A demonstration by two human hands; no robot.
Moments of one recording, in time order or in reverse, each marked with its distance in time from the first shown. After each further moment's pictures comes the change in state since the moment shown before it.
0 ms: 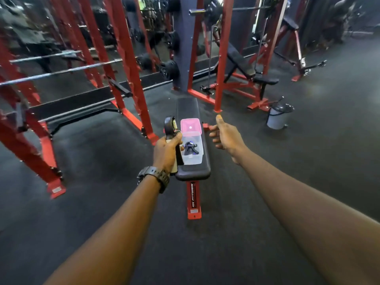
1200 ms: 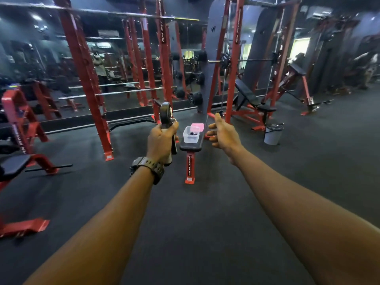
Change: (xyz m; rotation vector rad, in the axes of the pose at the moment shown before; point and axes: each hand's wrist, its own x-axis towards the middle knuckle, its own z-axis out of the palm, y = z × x) left_hand -0.869 0.098 0.123 0.083 0.239 0.351; right_hand -0.754 0.024 -0.387 0.046 -0.185 -0.254
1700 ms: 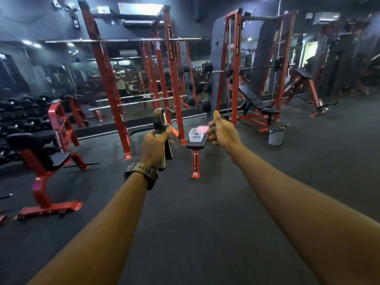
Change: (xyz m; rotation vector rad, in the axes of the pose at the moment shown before) left_hand -0.317 0.143 0.028 0.120 0.093 0.017; right_hand -0.281 -0.058 -0.166 0.079 -0.070 -0.088
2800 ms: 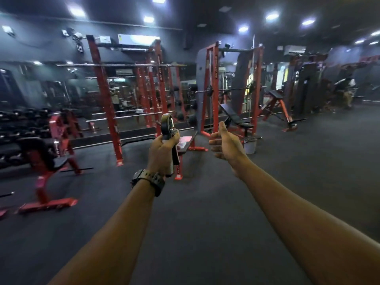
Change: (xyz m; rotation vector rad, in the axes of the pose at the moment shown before) left_hand -0.420 0.196 0.057 -0.225 -0.111 0.087; right_hand -0.417 -0.119 -0.247 0.081 0.030 -0.022
